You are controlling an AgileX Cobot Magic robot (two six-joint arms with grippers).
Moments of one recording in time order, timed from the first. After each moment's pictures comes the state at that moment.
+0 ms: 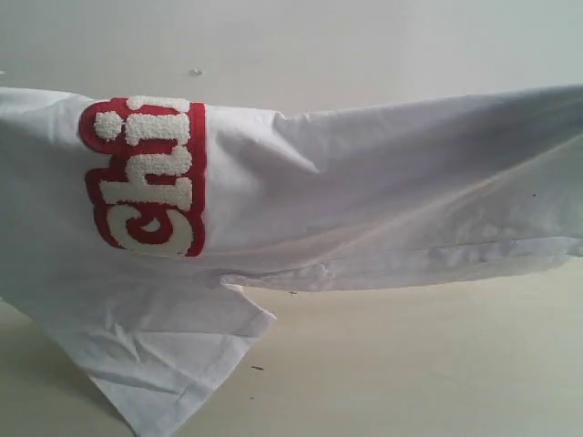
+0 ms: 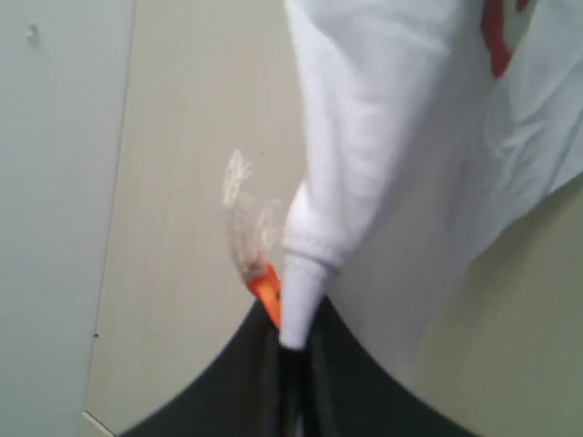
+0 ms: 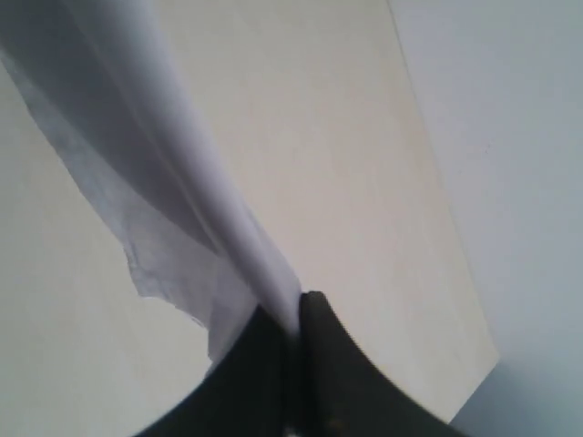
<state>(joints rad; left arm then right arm) -0.23 1.17 -1.27 -0.10 1.14 1.24 -0.23 1.19 -1.19 0.16 1.01 -1.32</state>
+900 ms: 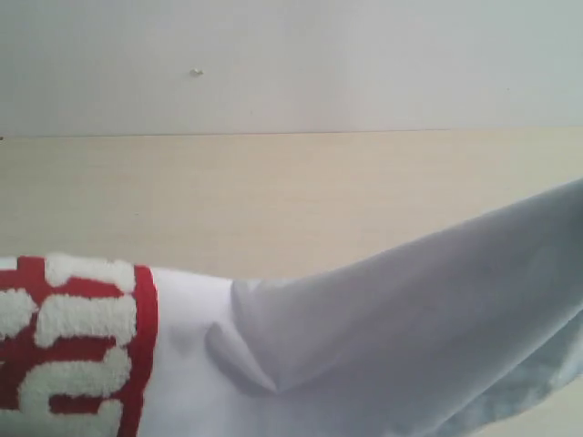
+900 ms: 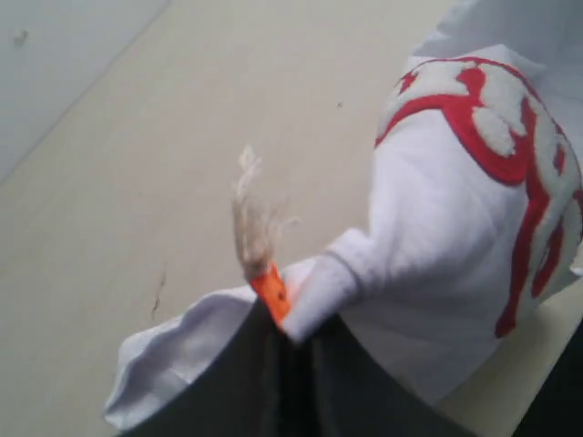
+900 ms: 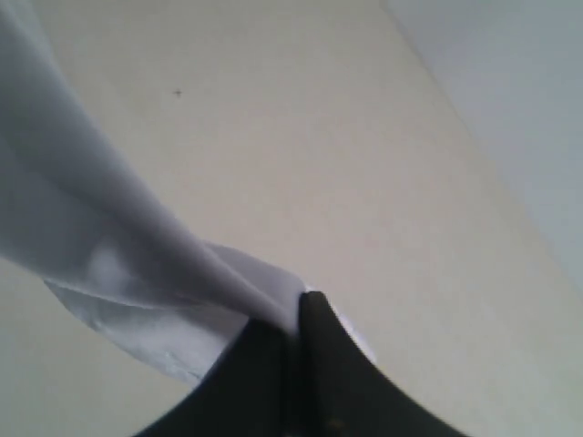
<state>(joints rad) -0.40 0.60 -0.99 -0.20 1.24 0.65 0.01 0.81 -1.07 0.26 1.23 -0.96</state>
